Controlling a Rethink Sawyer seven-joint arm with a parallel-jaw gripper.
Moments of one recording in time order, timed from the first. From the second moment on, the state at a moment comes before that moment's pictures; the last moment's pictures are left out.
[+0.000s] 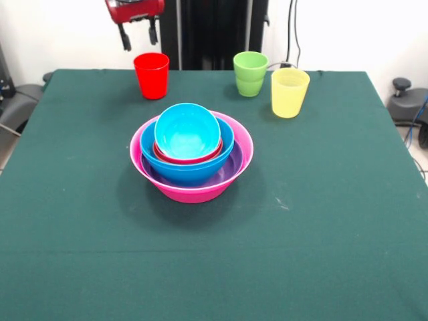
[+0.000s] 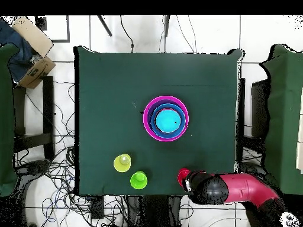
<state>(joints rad) -1.02 -0.79 0.48 2.15 -0.74 0.60 1.45</state>
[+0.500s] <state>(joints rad) -1.00 -0.70 0.43 2.15 -0.82 0.53 1.45</state>
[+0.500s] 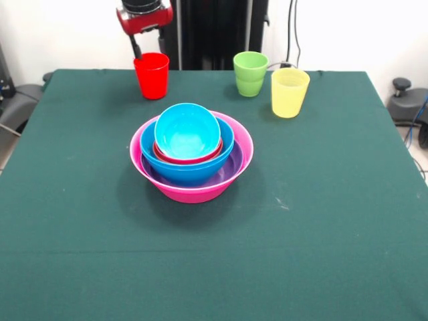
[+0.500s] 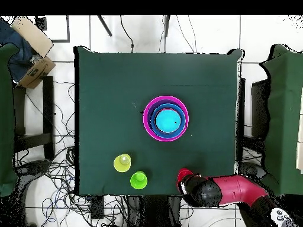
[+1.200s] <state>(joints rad) -1.00 -0.65 0.40 2.14 -0.84 0.51 1.45</state>
